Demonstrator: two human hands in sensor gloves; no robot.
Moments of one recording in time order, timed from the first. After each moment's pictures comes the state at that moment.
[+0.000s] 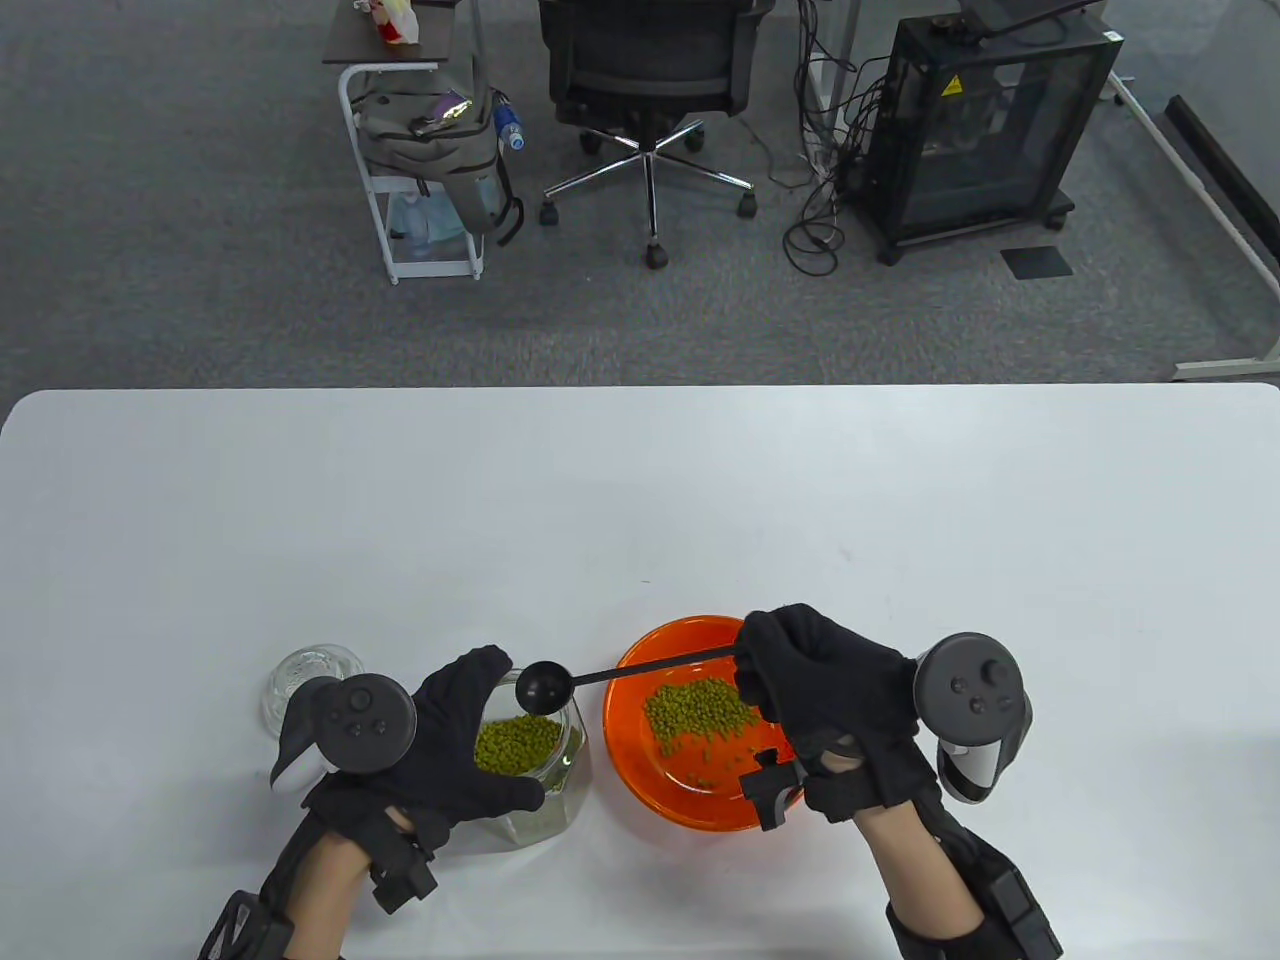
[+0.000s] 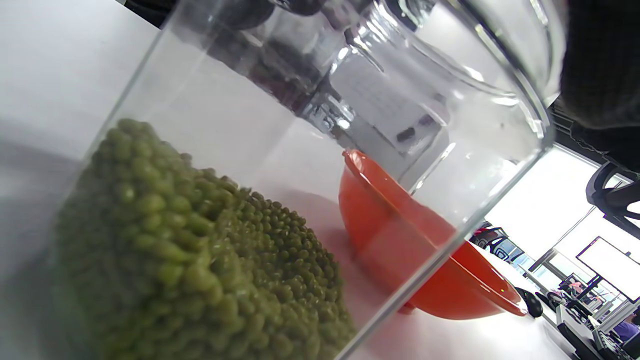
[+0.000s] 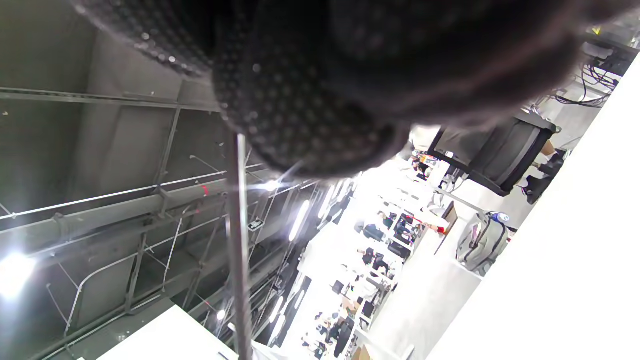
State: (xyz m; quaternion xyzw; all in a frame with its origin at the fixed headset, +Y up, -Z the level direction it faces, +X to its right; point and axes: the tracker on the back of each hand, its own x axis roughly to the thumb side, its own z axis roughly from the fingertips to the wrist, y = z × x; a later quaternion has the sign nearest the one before) left_hand -0.230 -0.700 -0.278 -0.09 -0.30 0.33 0.89; right_hand 0.144 -0.598 -0.270 0.10 -0.13 0.80 0.58
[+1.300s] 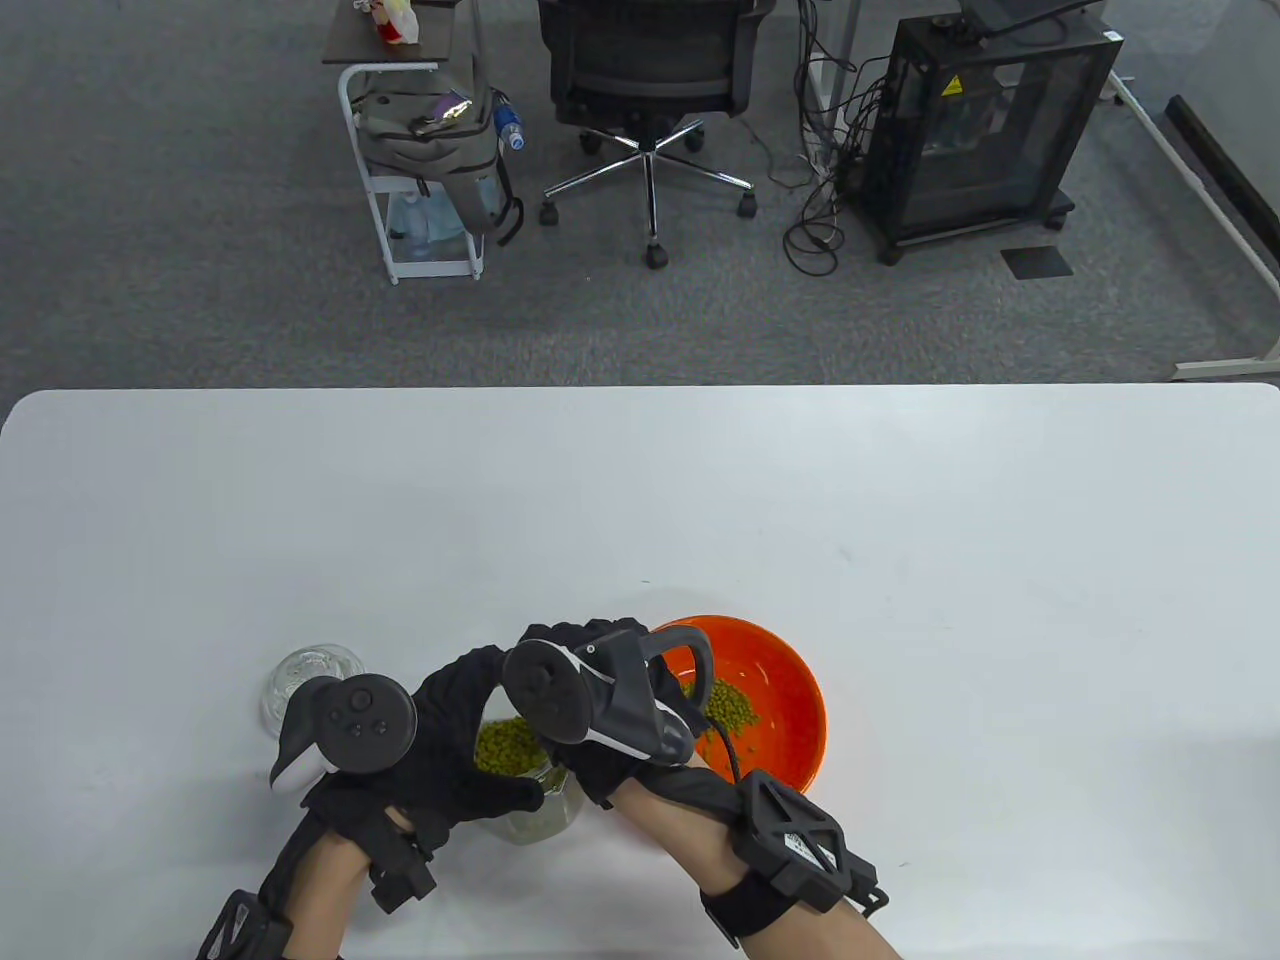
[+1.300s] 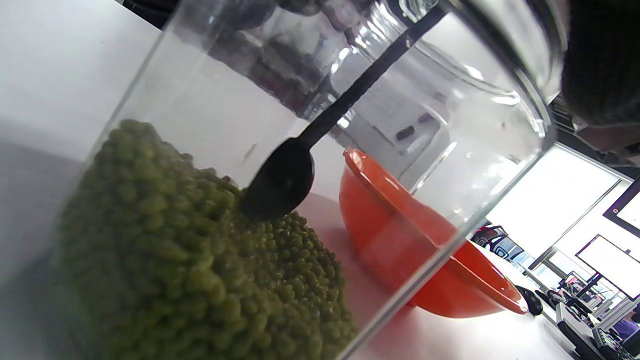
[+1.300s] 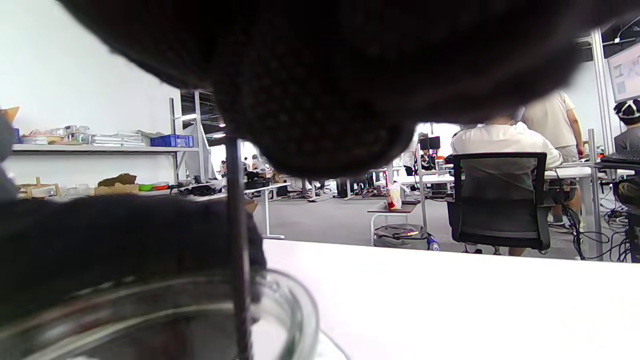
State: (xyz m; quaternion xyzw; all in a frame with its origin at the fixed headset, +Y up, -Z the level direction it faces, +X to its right) left_hand -0.231 -0.700 -0.279 -0.09 -0.30 0.33 0.89; right_hand -0.047 -0.591 -0.277 0.22 -0.14 0.96 0.13
